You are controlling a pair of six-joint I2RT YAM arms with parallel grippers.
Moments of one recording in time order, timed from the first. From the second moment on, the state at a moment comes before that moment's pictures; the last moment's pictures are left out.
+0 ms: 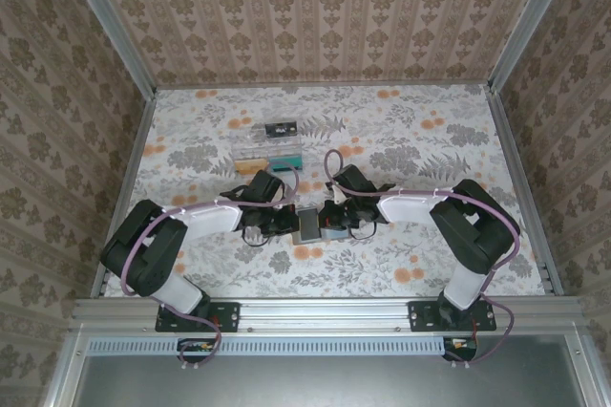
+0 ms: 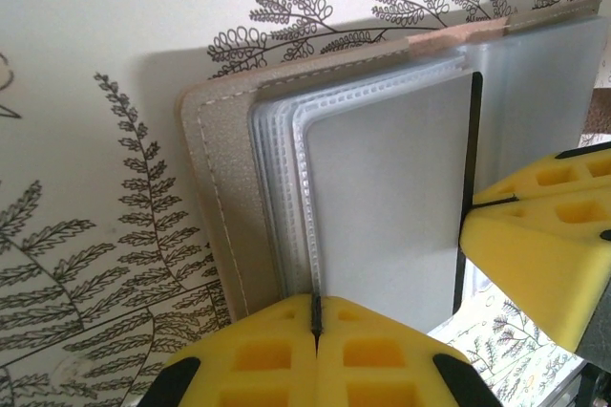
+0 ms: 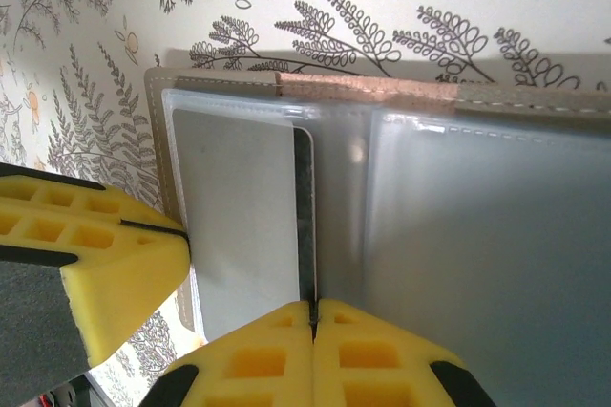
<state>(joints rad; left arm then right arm) -0.67 1.54 0.67 -0.21 0.42 -0.71 0.67 1.73 0.84 -0.11 -0.41 0.72</state>
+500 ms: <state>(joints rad) -0.67 1.54 0.67 -0.21 0.41 -0.71 0.60 1.68 0.79 -0.11 -0.43 0.71</state>
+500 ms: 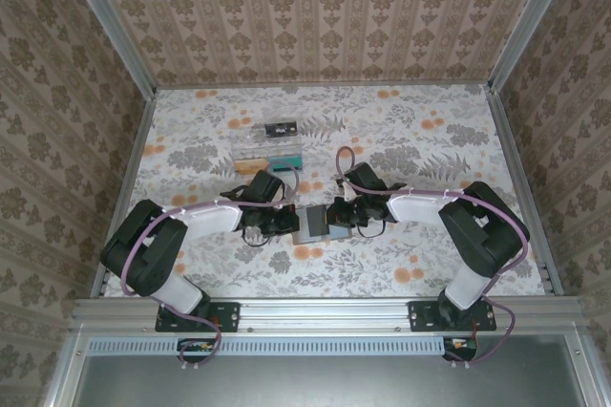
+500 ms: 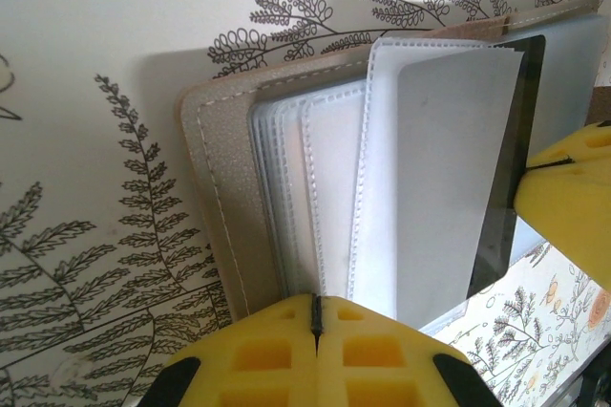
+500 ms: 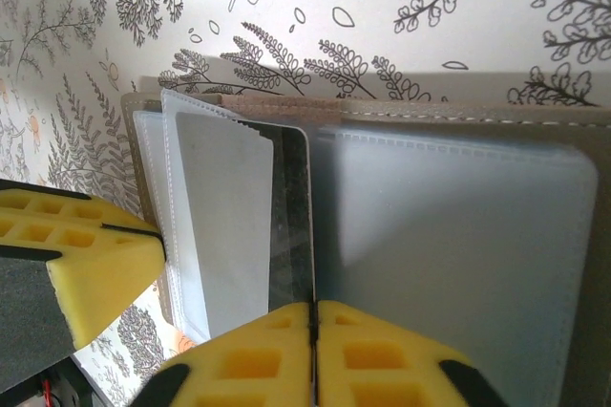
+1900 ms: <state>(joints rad) -0.68 1.53 0.67 -0.21 0.39 -0.75 0.58 1.66 0.68 0.04 -0.51 0.76</state>
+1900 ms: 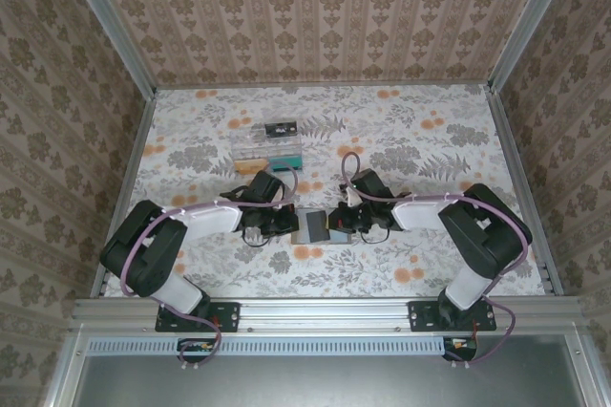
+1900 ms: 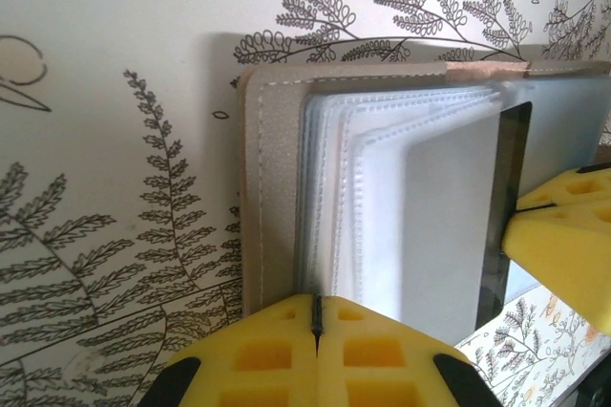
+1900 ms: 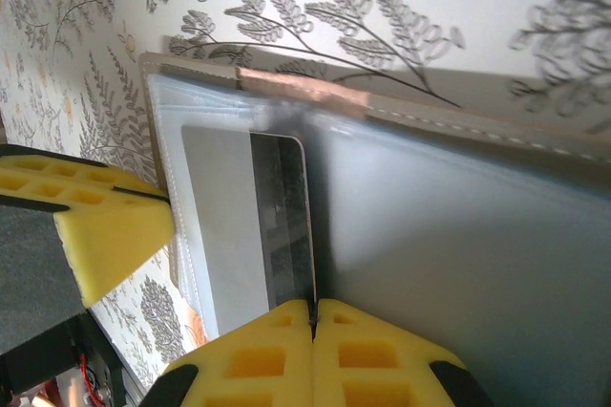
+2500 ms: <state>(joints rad) -0.68 1.53 0.66 -0.21 0.37 -0.76 0.51 1.55 0.63 -0.03 -0.47 0.75</state>
